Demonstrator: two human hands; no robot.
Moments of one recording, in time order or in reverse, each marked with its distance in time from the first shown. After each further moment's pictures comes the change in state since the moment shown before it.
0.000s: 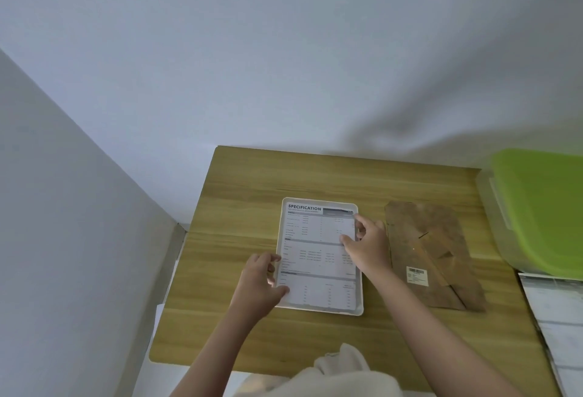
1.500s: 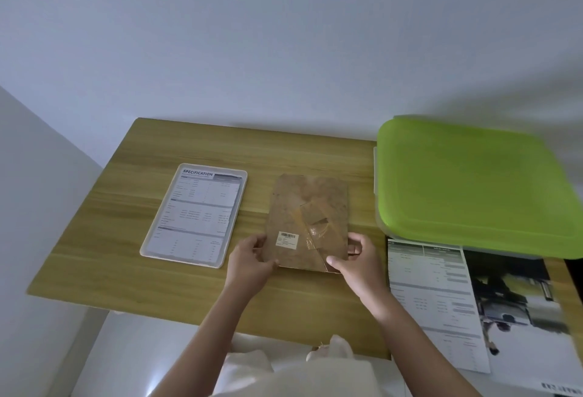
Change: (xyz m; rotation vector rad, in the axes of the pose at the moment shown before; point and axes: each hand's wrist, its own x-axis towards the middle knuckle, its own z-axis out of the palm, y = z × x) left_hand -0.039 0.168 0.202 -0.105 0.197 -0.210; right_hand -0.024 0.180 -0.192 0.231 -0.160 0.160
